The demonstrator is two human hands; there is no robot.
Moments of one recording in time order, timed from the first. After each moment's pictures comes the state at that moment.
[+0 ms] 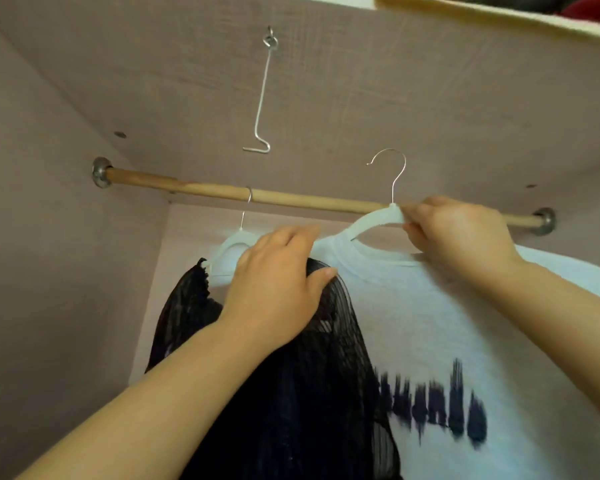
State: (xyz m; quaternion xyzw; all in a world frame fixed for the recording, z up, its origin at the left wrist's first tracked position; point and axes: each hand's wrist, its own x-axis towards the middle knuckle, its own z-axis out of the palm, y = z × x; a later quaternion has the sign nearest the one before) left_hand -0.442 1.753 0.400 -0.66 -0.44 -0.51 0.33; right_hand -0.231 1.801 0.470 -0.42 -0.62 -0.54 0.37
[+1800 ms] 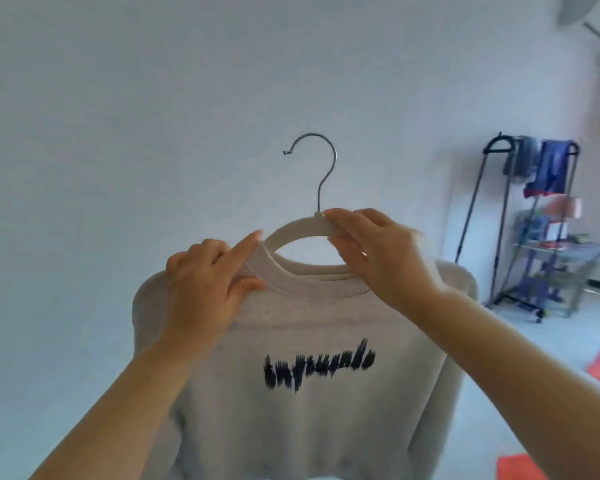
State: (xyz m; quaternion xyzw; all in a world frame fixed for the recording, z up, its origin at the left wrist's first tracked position) left_hand -0.081 0.932 0.156 -0.77 0.34 -0.50 -0.20; right_hand -0.155 0.710 0.200 -0.82 -0.17 -0.55 0.05
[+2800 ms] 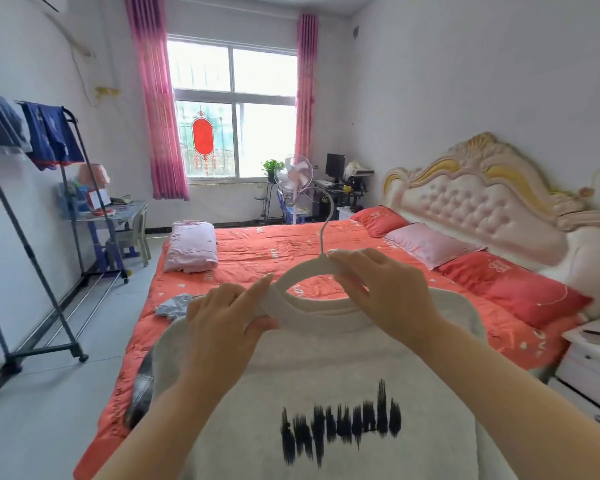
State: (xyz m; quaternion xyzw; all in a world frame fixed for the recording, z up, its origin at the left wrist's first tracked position) left_hand -0.467 0.391 0.066 -0.46 0.74 -0.16 -0.47; right_hand -0.695 0.395 0.118 -0.76 0.40 -0.43 -0.28
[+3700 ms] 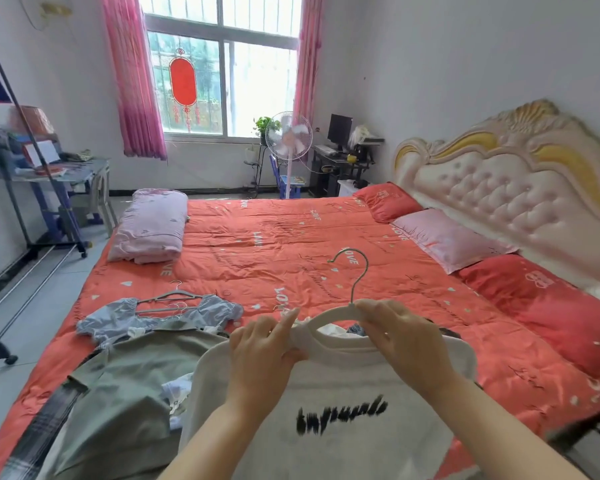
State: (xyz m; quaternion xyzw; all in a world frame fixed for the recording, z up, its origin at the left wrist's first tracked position) left_hand -0.608 0.004 -0.052 -0.51 0.75 -0.04 -0.41; right_hand -0.825 0.023 0.001 -0.76 0.51 -0.37 -0.15
